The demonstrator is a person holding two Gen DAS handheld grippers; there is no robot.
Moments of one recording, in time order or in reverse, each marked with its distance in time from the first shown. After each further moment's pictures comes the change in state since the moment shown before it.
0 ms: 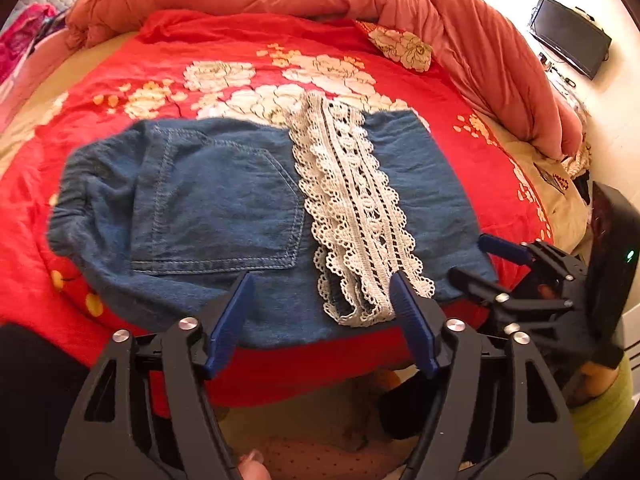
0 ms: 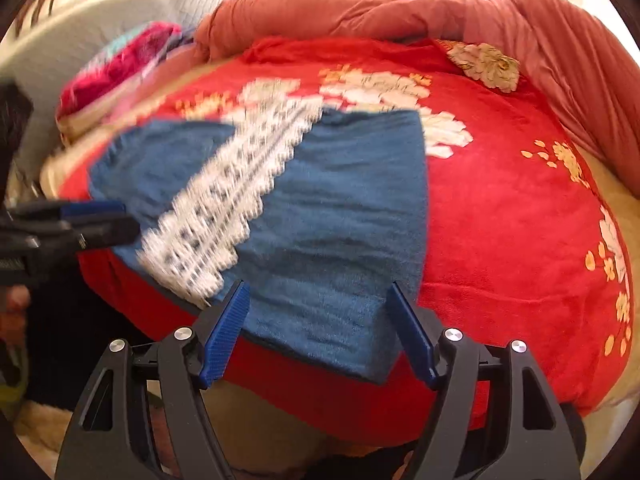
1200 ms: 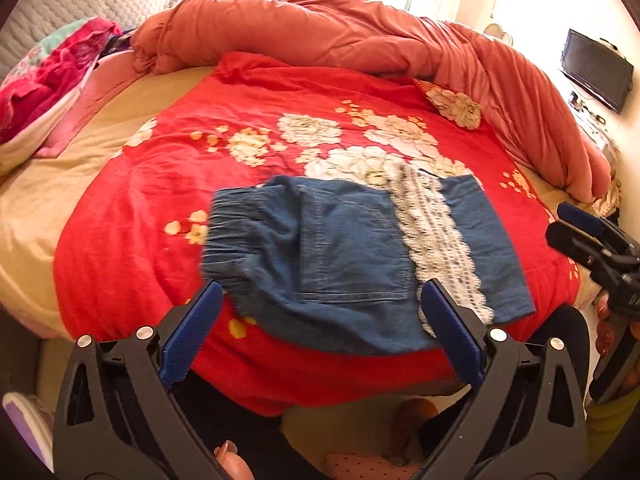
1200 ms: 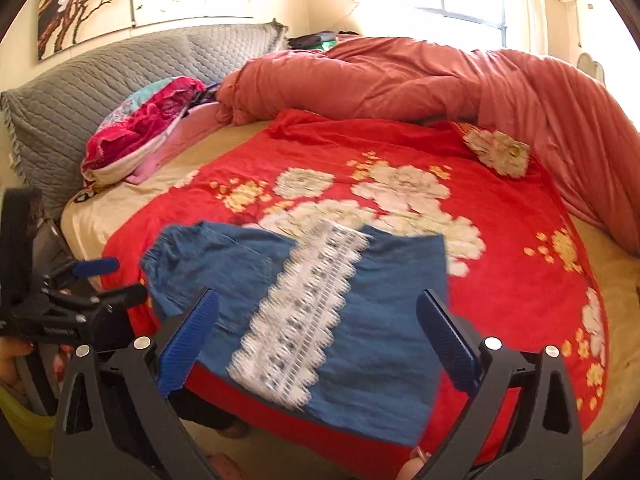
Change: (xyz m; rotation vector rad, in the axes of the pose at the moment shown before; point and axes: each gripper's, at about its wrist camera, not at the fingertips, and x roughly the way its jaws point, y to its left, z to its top) left arm -0.060 0.068 0.007 -0.073 -0.149 0.147; right arm -0.048 0.051 0.075 -0.054 -0.176 0.031
